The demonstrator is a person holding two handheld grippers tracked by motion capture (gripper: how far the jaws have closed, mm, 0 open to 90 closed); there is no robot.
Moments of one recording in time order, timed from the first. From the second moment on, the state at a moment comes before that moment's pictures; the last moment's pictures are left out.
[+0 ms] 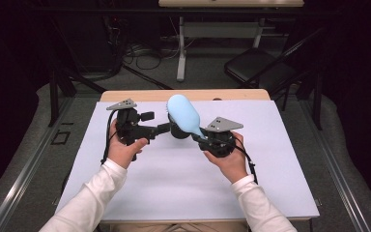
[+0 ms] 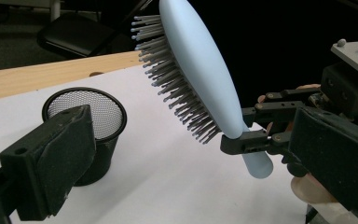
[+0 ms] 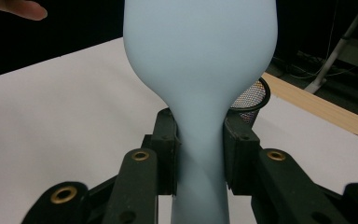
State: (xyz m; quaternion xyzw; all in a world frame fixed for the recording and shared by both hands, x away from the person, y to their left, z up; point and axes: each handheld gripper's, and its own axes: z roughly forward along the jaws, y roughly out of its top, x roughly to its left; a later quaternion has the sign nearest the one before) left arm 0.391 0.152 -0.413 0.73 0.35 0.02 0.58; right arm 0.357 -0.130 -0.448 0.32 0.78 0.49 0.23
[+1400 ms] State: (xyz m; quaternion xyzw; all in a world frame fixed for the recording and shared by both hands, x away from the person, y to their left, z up) left arm 0.419 0.111 -0.412 0.73 0.37 -0.03 0.58; right arm 0.355 -0.128 -0.447 0.32 0.78 0.49 0.23
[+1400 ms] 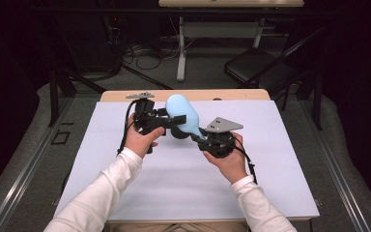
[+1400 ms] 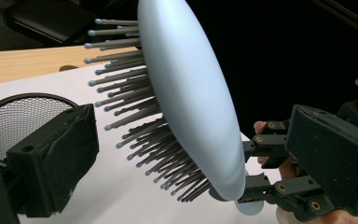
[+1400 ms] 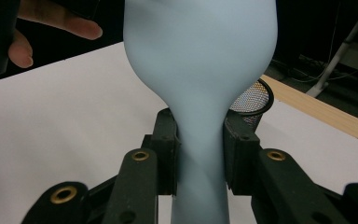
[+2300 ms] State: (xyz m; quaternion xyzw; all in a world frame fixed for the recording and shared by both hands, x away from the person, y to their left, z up) left arm 0.424 0.098 -0.415 0.72 0.37 -0.05 0.59; right arm 0.353 -0.126 -0.446 0.31 0.78 0.50 0.23
